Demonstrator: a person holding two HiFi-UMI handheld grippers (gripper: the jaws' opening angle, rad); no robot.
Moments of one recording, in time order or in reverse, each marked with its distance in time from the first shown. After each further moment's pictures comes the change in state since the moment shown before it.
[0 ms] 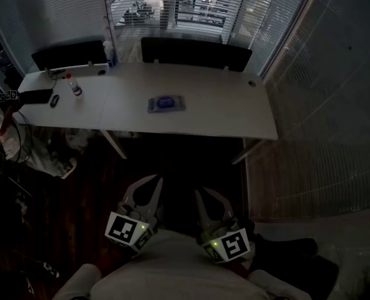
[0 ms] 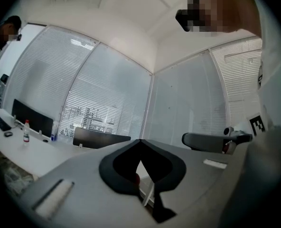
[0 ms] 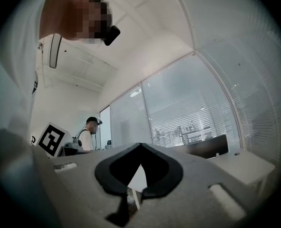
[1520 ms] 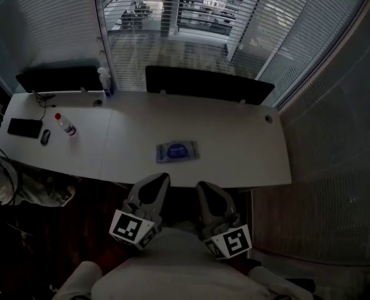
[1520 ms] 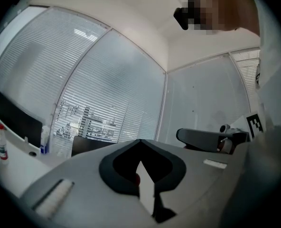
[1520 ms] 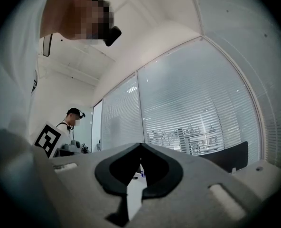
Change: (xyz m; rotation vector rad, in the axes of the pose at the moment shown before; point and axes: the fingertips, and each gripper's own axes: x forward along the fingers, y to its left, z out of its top) left arm 0.215 0.236 0.060 -0.033 -0.015 -0.049; right arm 0.319 -0.105 -0.008 -0.067 0.008 -0.004
